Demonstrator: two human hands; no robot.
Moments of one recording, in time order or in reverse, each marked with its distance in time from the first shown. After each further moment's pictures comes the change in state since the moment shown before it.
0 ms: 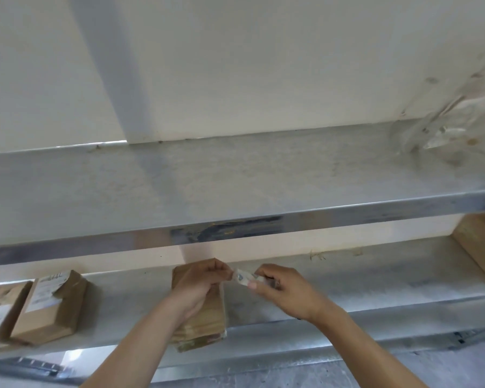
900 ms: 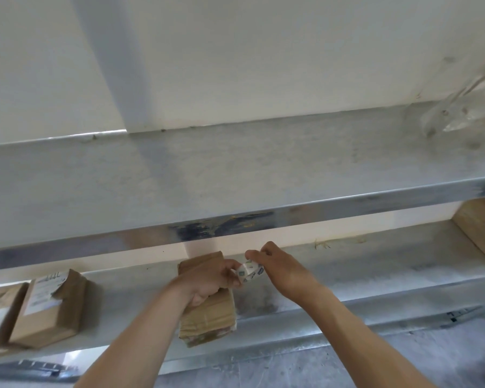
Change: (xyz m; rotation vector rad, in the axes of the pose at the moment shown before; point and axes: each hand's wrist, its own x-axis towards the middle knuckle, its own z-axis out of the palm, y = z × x) left_hand 0.032 -0.008 -0.022 0.478 -0.363 -0.152; right_hand 0.037 -0.001 0.023 -0.489 0.064 0.120
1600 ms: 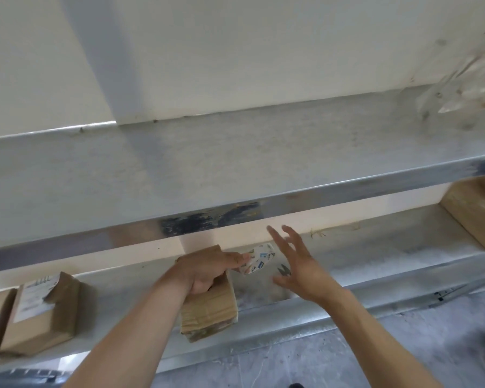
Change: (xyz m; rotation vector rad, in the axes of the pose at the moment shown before) left_hand 0.008 0.009 -0.005 -0.245 -0.112 -0.085; right_hand -0.033 0.042 0.020 0.207 -0.009 0.084
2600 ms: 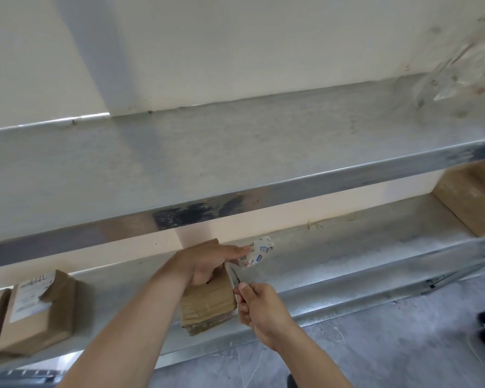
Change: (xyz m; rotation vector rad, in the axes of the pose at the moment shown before) left_hand 0.008 -0.003 -0.002 0.091 -0.065 -0.074; right_hand -0.034 -0.106 0.067 1.179 -0.015 0.586
